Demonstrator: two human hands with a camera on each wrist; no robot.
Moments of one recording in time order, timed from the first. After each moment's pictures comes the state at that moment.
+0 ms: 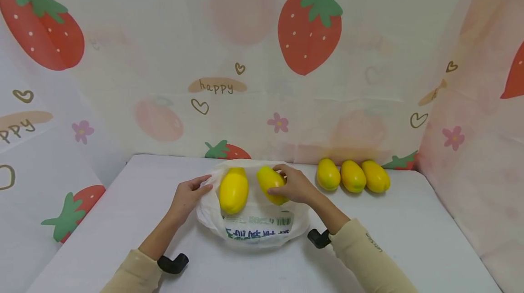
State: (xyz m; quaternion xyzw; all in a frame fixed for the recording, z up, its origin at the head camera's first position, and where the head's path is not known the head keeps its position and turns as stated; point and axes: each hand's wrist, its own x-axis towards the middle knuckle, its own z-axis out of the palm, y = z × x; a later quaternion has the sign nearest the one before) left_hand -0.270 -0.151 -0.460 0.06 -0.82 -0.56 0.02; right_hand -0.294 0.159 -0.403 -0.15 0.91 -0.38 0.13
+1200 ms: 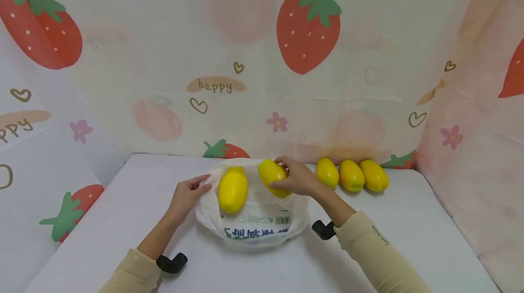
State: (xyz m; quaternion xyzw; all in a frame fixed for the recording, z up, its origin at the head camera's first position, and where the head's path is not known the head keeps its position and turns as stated) left_hand -0.270 -0.149 -0.459 0.06 -0.83 -0.56 0.02; right_hand -0.295 0.169 -0.380 -0.18 0.91 -0.34 0.12
